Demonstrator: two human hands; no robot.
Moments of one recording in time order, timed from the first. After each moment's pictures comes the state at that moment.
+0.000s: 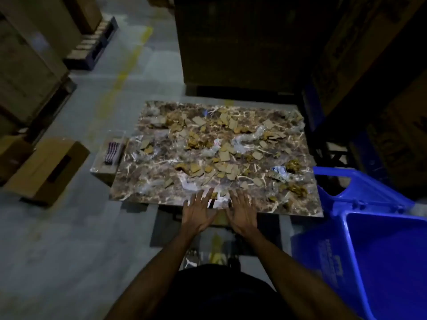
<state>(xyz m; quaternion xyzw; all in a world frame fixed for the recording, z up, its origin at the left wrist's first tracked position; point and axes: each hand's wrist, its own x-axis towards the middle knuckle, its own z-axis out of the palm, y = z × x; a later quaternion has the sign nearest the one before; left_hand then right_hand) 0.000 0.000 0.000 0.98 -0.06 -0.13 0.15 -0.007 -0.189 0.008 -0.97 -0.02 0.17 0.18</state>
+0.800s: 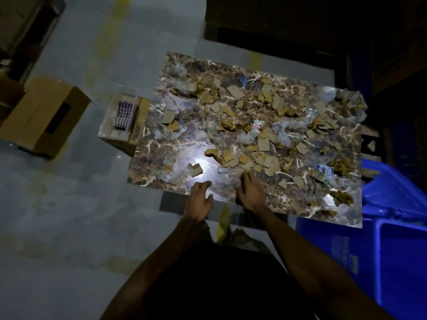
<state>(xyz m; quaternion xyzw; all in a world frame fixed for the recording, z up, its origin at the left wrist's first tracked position) 0.049 0.120 -0.072 0.90 0.04 -0.14 0.40 0.106 -0.105 -0.060 -0.97 -0.06 0.14 0.20</state>
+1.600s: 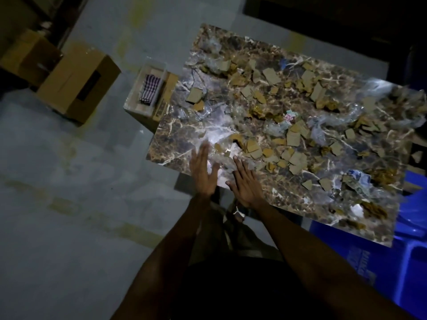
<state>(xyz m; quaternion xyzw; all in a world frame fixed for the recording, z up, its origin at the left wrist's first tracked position) 0.081 0.136 -0.075 0.88 0.19 0.09 0.43 0.100 -0.047 -0.092 -0.93 -0.25 0.21 0.14</state>
